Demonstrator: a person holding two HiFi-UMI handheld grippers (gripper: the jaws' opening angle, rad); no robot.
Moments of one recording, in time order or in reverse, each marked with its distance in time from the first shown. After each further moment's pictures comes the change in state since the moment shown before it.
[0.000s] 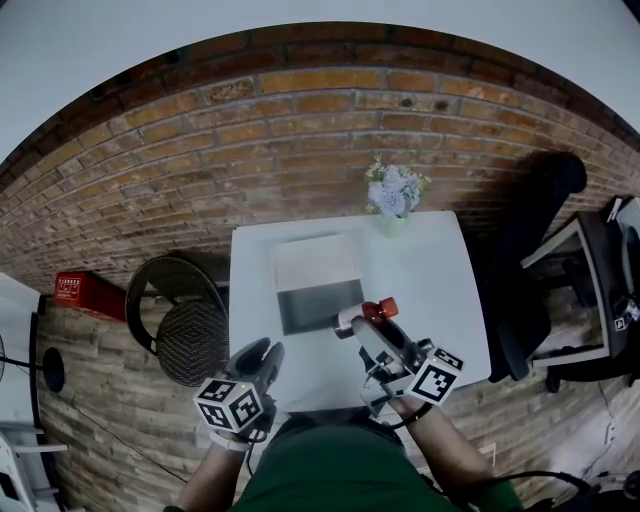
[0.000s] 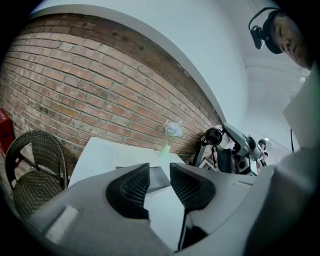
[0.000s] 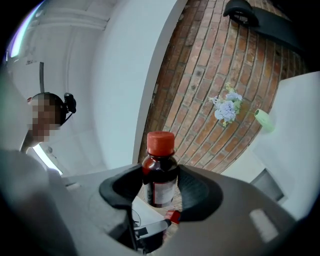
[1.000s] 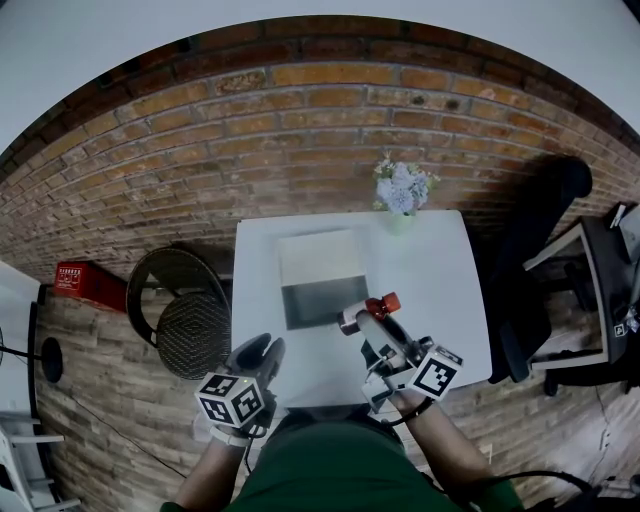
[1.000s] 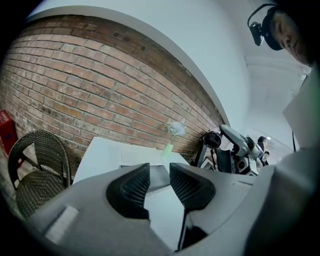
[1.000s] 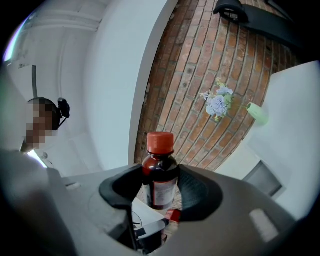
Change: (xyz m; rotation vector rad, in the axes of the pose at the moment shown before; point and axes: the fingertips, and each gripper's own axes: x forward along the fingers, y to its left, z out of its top) left arm -0.003 0.009 -0.004 0.003 0.006 0.022; right arm 0.002 -0.016 -0.009 0.064 0.000 -0.038
